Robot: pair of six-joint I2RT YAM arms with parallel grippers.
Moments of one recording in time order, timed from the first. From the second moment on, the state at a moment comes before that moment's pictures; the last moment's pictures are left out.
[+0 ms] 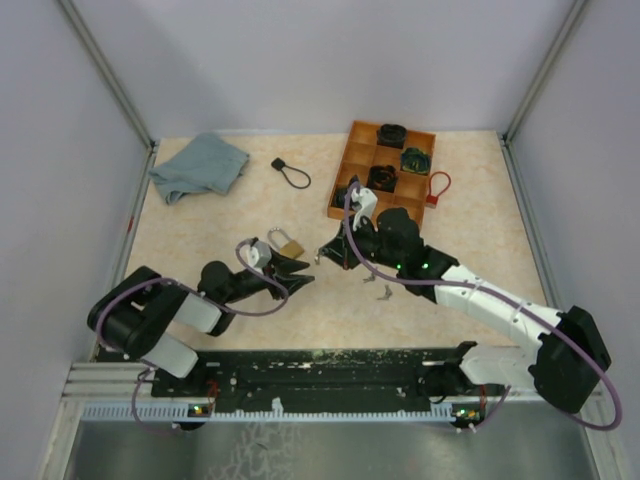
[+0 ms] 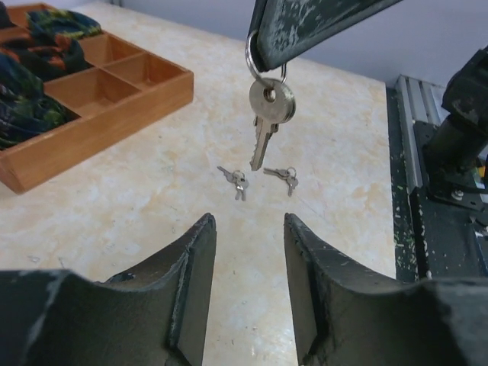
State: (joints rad) left arm -0.55 1.50 0.17 1.52 0.67 -0.24; right arm 0.76 1.16 0.79 0.06 -0.26 0.41
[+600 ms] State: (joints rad) left arm -0.56 1.57 0.25 1.52 0.76 -0.18; right arm 0.77 1.14 0.77 0.08 -0.32 0.41
